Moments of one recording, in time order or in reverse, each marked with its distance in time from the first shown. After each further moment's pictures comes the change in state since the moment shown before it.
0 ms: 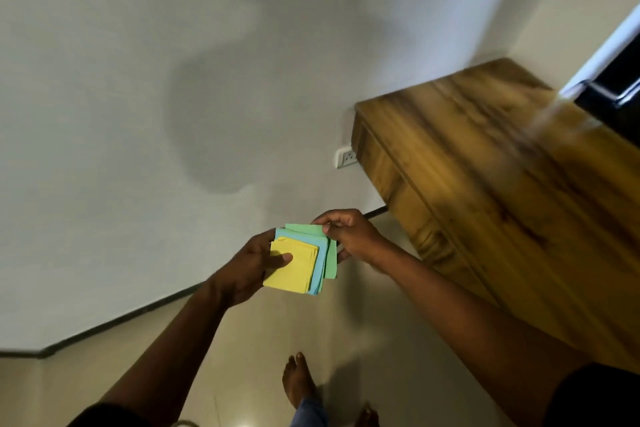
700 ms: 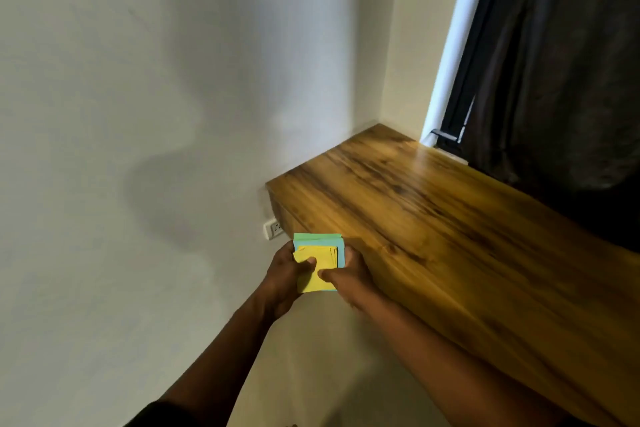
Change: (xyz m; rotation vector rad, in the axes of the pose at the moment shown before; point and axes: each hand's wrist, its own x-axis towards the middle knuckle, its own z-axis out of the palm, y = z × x) left_hand 0.074 0.075 0.211 0.117 0.026 0.126; right_hand -0.078 0.028 -0.109 0.270 0.587 0.023
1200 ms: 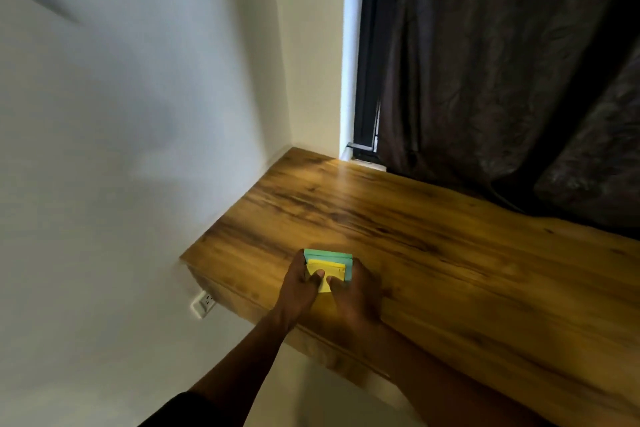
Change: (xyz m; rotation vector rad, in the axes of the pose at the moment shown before) left_hand 0.161 0.006 0.085 0.466 -0.262 0.358; right_hand 0.105 0.020 -0.057 -0.328 0.707 0.063
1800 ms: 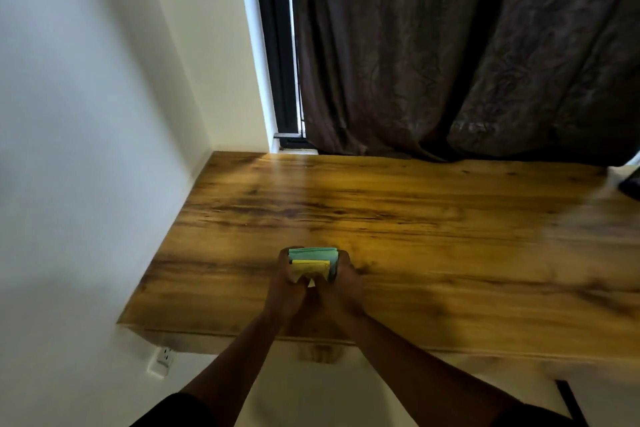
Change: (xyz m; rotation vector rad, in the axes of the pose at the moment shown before) left_hand 0.052 -0.027 -0.001 0.036 -0.341 0.154; right_hand -0.005 -0.002 0.028 0.157 0.276 0.179
